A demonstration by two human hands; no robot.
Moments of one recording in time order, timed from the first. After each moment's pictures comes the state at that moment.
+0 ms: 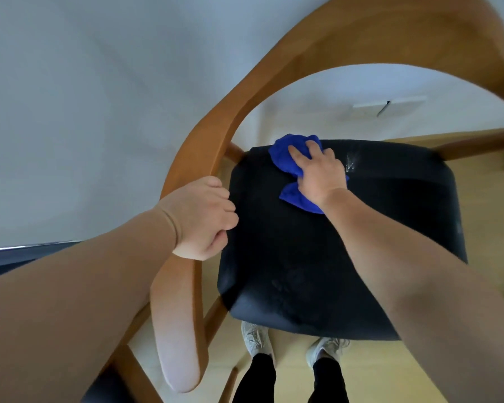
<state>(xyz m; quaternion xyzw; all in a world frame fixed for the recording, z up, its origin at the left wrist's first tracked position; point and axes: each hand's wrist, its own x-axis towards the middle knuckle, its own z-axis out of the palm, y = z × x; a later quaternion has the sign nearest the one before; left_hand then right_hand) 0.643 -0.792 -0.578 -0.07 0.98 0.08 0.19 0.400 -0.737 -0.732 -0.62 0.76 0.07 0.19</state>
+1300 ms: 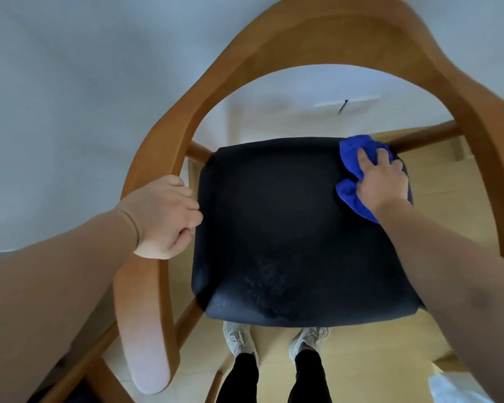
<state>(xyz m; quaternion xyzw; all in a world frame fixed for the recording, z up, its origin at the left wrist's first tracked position) 0.643 -0.794 -0.584 -0.05 0.98 0.07 0.17 0.268 -0.633 -0.720 -0.45 0.86 0.18 0.16</state>
